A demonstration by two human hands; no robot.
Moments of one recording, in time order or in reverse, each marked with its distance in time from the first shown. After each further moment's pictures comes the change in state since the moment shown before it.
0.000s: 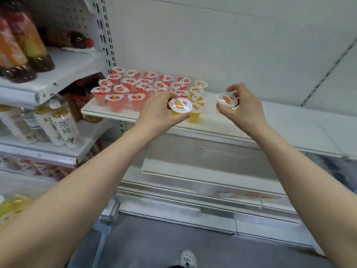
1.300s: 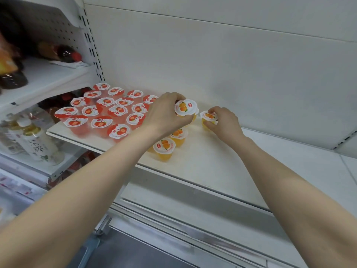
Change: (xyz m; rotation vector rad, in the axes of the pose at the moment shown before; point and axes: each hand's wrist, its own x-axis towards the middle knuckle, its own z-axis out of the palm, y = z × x) left_hand 0.155 0.036 0.101 0.135 0.079 -0.101; right_hand 0.170 0.130 0.088 -0.016 -0.284 -0.111
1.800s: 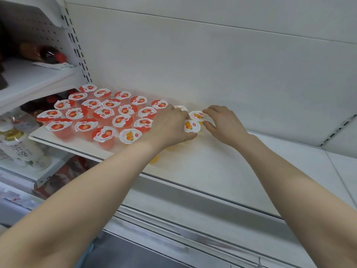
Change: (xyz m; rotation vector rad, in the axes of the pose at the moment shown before) left_hand 0.013 0.006 0.057 0.390 -0.136 0.207; right_hand -0.008 0.023 -0.028 -0.320 -0.029 -0.261
